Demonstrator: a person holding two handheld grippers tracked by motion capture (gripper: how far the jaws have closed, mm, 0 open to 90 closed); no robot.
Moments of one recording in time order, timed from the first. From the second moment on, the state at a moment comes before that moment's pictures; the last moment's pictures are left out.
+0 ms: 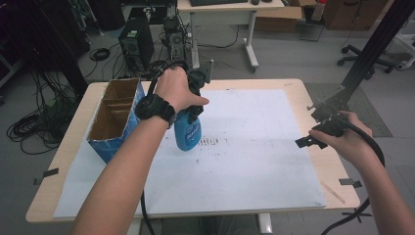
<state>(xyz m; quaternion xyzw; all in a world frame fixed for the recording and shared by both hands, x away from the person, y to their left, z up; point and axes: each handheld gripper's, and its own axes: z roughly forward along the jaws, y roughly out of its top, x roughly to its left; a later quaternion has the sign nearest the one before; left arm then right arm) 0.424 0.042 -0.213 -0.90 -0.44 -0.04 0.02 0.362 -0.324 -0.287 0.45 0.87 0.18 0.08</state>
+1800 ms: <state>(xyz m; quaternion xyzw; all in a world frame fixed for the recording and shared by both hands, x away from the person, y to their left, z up) 0.429 0.085 -0.089 -0.84 -0.54 -0.07 -0.02 0.365 -0.331 -0.272 0.45 0.87 0.19 0.08</state>
